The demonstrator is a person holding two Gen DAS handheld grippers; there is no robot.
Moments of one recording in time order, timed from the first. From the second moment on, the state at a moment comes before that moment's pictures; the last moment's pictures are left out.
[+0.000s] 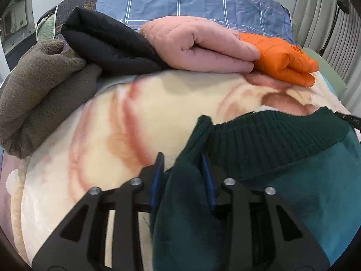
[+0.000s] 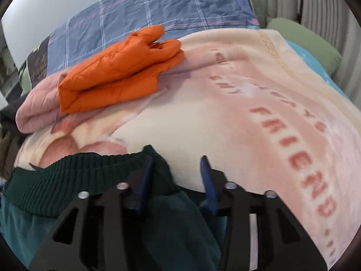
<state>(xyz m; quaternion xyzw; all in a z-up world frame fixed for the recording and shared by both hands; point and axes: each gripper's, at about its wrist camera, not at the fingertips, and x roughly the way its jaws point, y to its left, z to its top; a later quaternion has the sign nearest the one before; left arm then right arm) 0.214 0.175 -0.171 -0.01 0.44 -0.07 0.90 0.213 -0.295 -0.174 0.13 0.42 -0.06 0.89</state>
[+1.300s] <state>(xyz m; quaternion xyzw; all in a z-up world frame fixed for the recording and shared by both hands) 0.155 0.056 -0.155 0.04 0.35 -0.18 0.92 0.142 -0.223 -0.169 0.04 0.37 -0.01 0.93</state>
